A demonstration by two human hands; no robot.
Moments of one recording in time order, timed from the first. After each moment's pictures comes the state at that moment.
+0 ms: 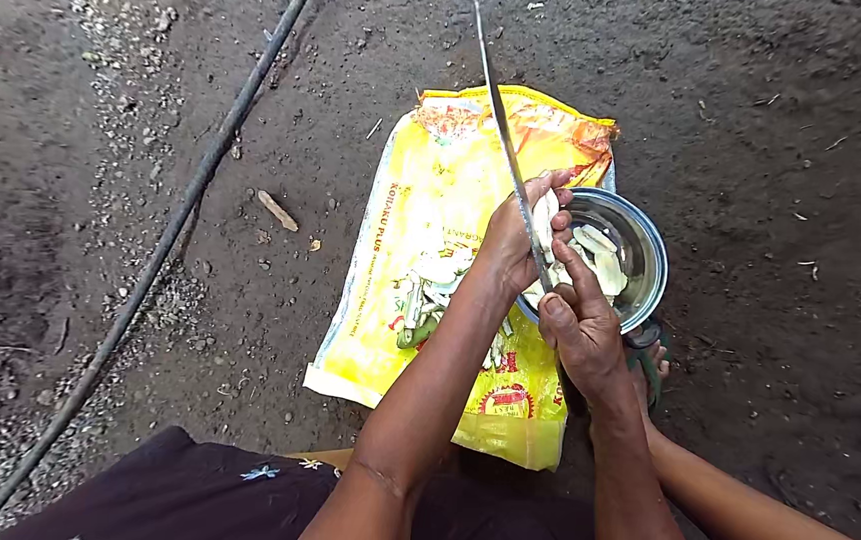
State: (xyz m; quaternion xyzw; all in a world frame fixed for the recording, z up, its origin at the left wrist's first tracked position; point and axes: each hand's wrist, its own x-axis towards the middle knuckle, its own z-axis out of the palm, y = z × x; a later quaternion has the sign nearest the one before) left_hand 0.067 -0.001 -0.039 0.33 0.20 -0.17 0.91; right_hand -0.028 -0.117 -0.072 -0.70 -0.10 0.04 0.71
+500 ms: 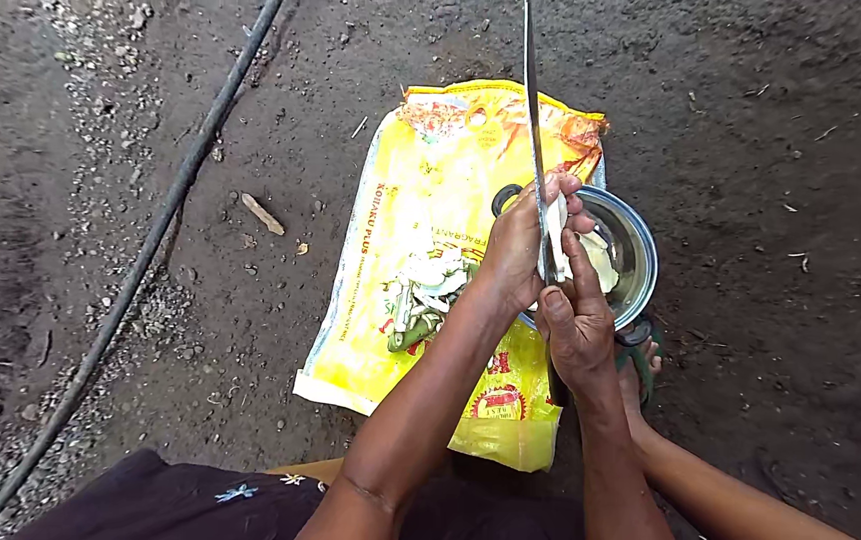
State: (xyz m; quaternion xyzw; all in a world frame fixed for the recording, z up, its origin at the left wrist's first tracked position) left_hand 0.053 -0.020 -0.031 0.36 0.16 -0.14 0.91; right_hand -0.025 -0.118 -0.084 -0.70 -0.06 -0.02 0.71
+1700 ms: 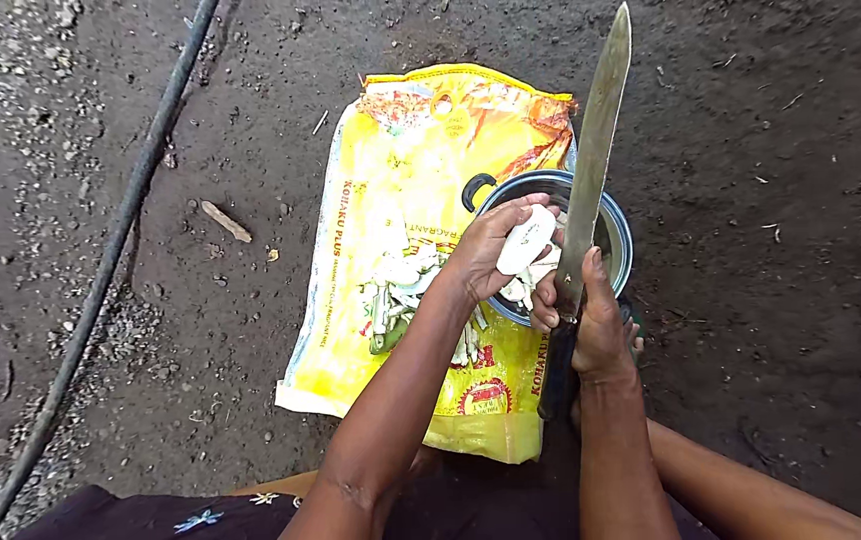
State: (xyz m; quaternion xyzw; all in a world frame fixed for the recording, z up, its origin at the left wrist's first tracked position) left_hand 0.060 -0.013 -0.072 0.43 0.17 -0.27 0.84; right_hand -0.014 -0.155 -0.093 -0.45 0.11 0.16 0.87
